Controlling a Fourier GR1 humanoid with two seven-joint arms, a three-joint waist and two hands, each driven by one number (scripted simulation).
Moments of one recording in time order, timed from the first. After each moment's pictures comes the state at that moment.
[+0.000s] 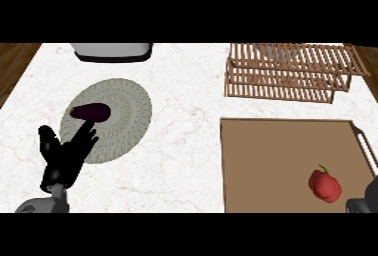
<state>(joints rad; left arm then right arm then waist) -0.05 0.23 0.02 -1.36 0.18 0.04 0.29 -0.99 -0.24 -0.25 -1.86 0.63 0.53 0.91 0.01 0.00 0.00</state>
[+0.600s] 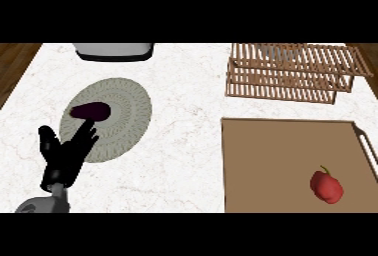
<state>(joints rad) -0.05 0.22 0.04 -1.35 0.17 0.02 0.28 -1.12 -0.45 -0.33 -1.39 0.61 0.48 0.66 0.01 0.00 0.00</state>
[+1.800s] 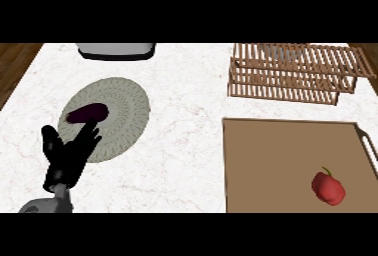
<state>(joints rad) -0.05 0.19 0.04 -1.39 0.14 0.02 0.31 -1.25 -0.53 -0.26 -0.71 0.75 0.14 0.17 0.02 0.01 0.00</state>
